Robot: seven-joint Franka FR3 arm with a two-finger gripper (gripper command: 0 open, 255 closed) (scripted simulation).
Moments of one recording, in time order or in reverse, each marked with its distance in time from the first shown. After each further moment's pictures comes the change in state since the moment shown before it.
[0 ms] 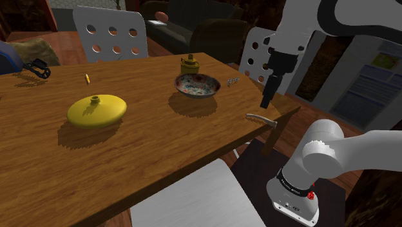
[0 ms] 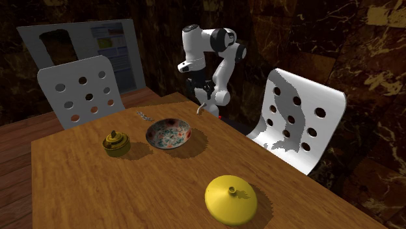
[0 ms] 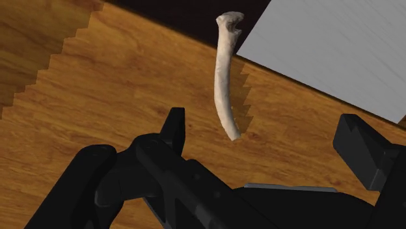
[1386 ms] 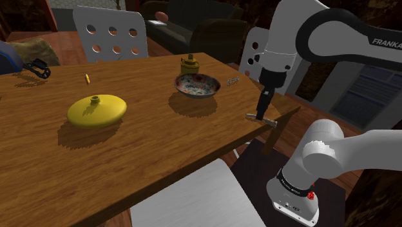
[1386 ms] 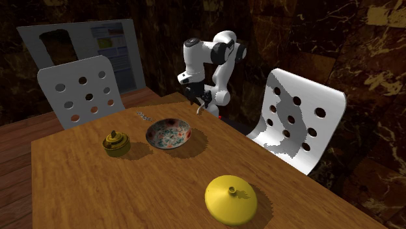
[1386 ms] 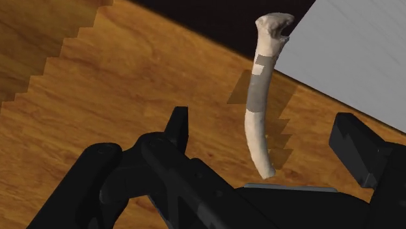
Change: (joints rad) arm 0.007 0.011 0.034 -0.117 -0.065 0.075 -0.030
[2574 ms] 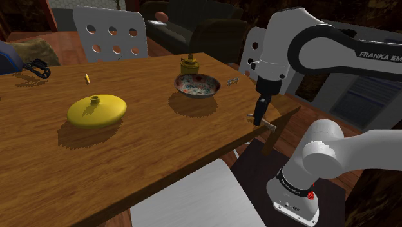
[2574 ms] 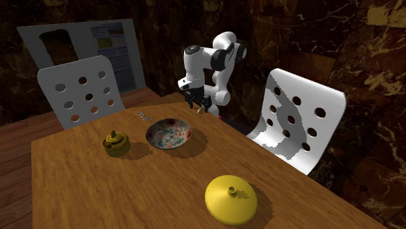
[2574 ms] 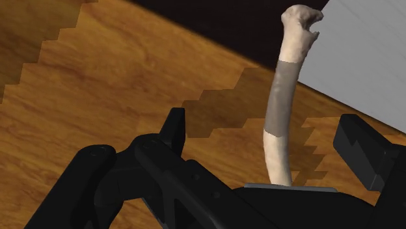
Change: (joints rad) arm 0.003 0.003 0.013 -0.065 -0.008 0.049 0.007
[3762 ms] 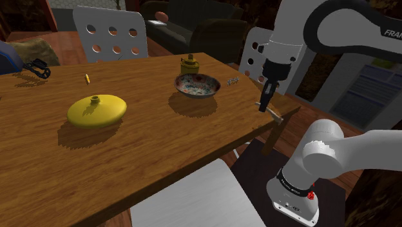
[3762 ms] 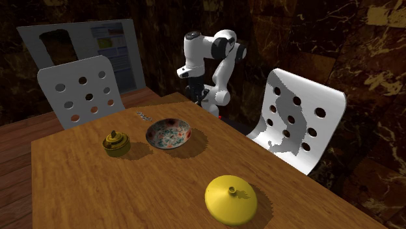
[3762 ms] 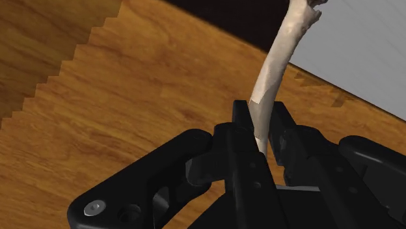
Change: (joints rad) arm -0.004 -0.008 -0.021 0.121 -0.015 -0.068 -0.012
